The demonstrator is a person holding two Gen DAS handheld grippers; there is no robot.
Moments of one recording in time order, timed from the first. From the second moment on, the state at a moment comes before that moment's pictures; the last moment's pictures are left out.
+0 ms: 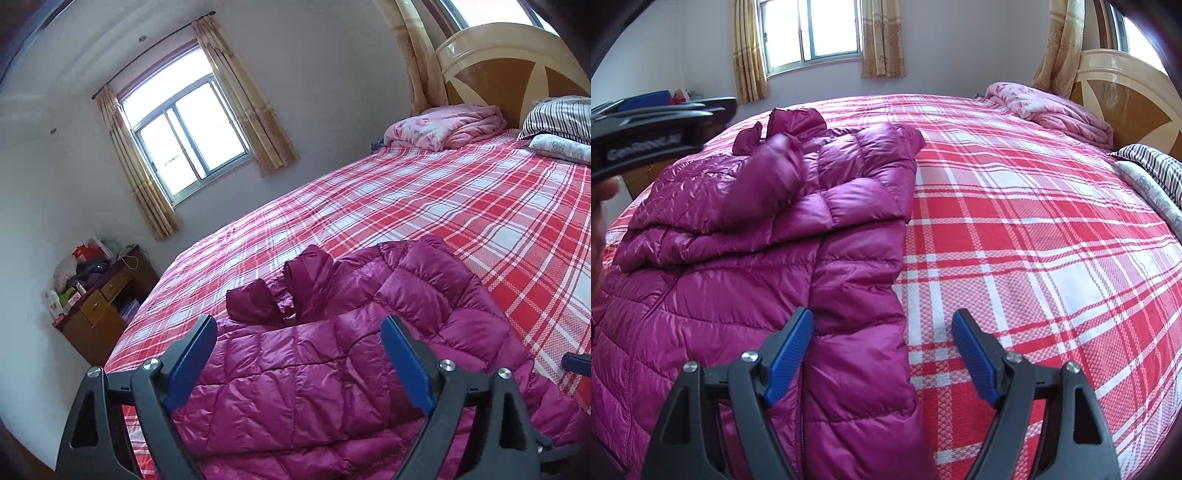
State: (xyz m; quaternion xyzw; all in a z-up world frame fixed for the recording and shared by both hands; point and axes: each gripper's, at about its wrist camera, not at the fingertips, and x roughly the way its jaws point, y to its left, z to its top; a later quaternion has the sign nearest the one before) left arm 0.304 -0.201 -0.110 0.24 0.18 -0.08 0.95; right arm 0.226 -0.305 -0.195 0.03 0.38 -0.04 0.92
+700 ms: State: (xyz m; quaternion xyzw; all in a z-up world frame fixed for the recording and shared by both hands) left arm 0.398 -0.038 -0.192 0.17 0.35 -0.01 0.92; right arm 0.359 -0.216 -0.152 0.01 0.42 0.05 0.91
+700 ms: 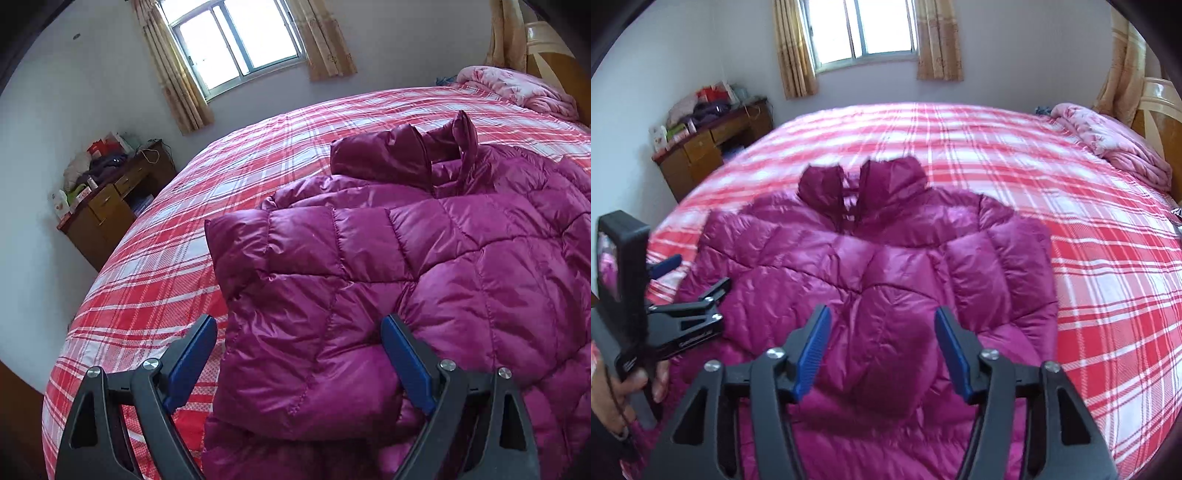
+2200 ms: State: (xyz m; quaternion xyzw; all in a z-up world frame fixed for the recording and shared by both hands) left arm 0.443 -0.050 -0.208 0.12 0.39 -0.04 0.91; right arm 0.382 -0.193 -0.191 -0.04 0.41 0.01 0.91
